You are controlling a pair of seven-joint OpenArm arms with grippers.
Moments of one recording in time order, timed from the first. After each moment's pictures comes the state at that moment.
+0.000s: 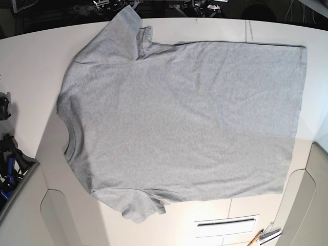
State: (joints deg) left arm 2.4 1.4 10.3 12.9 -8.7 -3.7 -3.6; right arm -4.5 0.2 -21.9 19.4 12.2 -2.1 -2.7
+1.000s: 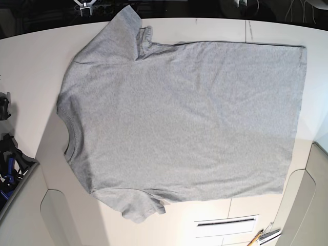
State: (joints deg) left arm 29.7 -8.0 -5.8 41.1 -18.3 -16.0 -4.5; right arm -24.5 12.4 -15.1 42.3 15.5 -5.9 -2.6
